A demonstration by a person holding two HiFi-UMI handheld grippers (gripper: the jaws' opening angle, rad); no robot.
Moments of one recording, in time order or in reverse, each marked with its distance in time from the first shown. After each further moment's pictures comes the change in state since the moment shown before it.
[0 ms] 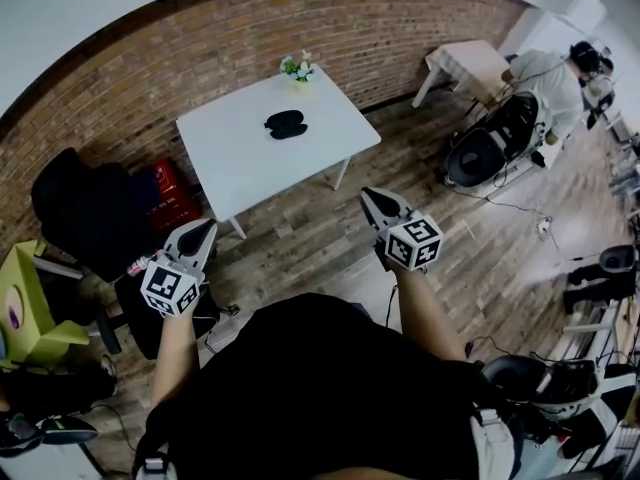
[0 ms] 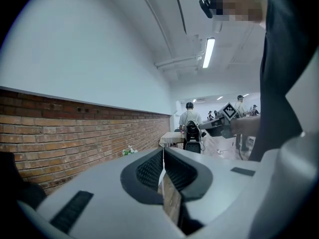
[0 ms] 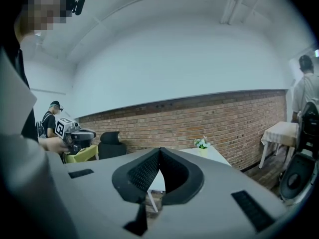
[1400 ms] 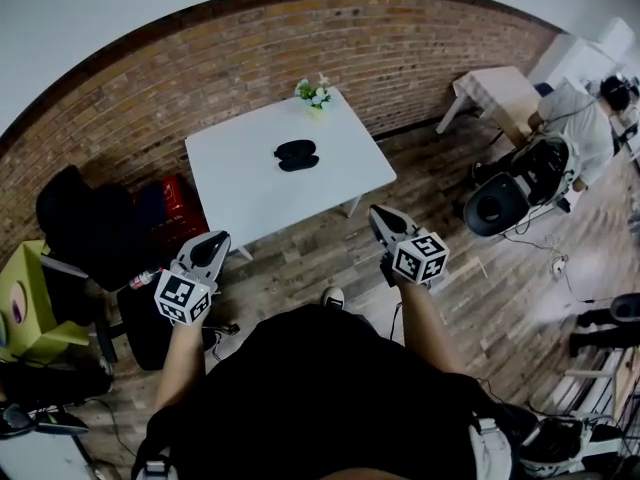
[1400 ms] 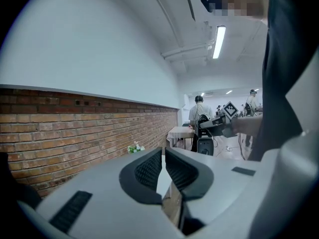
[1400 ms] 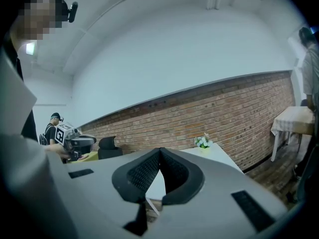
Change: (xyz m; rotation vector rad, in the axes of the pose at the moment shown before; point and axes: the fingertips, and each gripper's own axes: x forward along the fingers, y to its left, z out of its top) left arm 0.119 0.036 -0.005 -0.020 0.079 0.087; right arm 0.078 -0.124 0.002 0.104 0.007 0.091
